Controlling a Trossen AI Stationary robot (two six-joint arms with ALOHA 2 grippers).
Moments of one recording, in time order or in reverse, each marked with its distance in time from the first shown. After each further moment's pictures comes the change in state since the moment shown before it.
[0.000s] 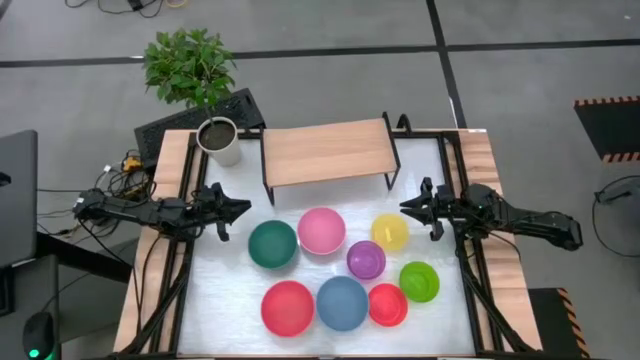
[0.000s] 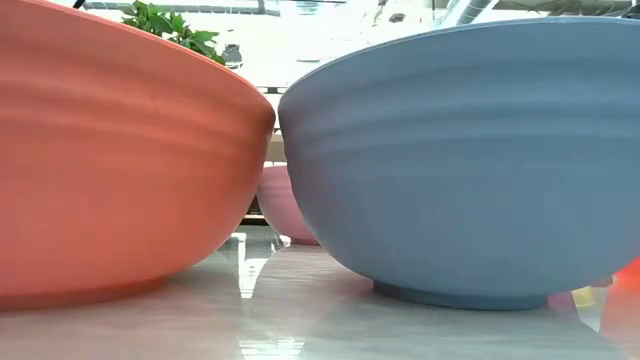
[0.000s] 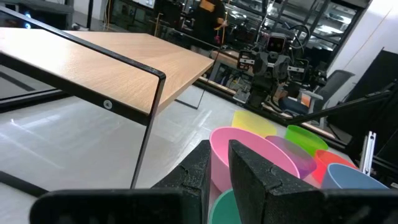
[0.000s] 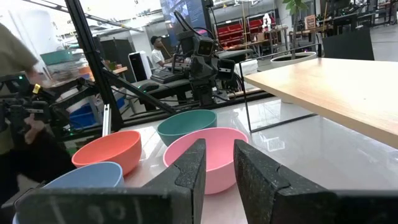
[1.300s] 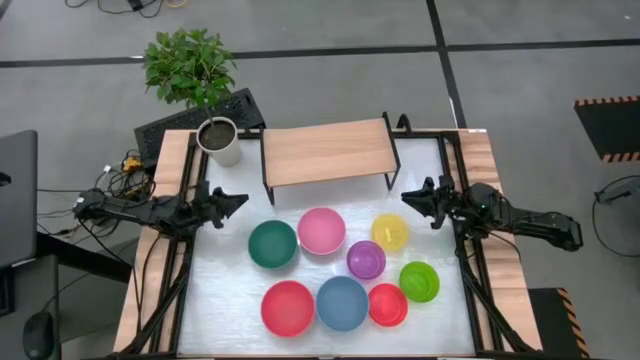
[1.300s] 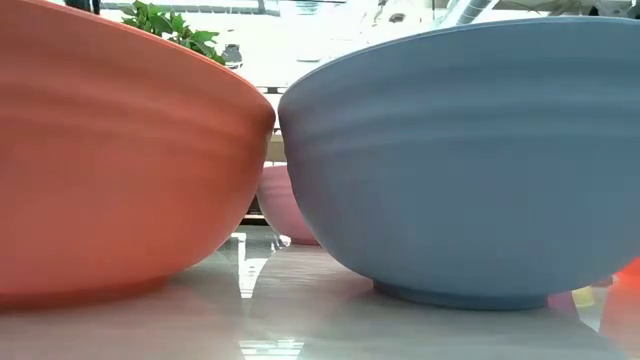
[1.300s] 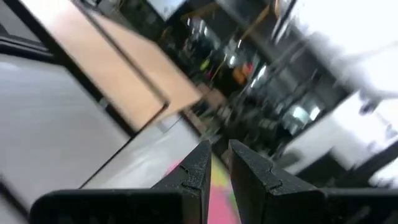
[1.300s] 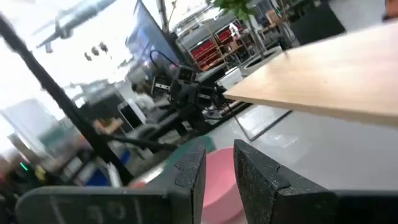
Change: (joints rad) left arm -0.001 0.000 0.000 0.159 -0.083 -0.421; right arm -0.007 -0.002 0.008 0.071 0.136 0.406
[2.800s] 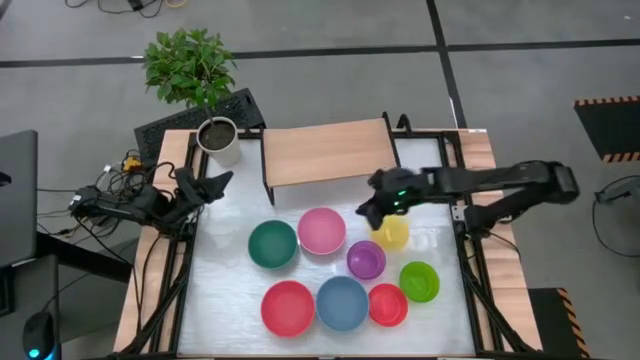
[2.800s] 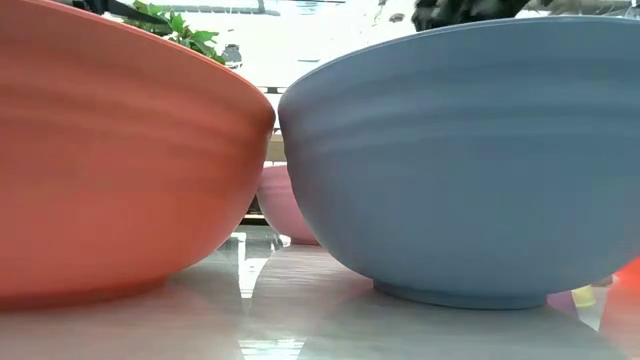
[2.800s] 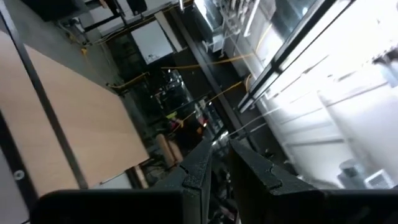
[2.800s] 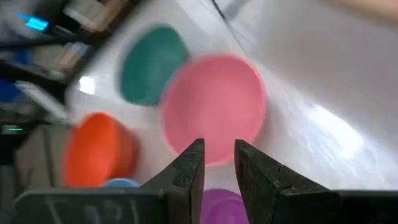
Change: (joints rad) left arm 0.001 0.073 0.129 0.201 -0.116 -0.105; right arm 0.204 1.260 0.974 -0.564 0.063 0.144
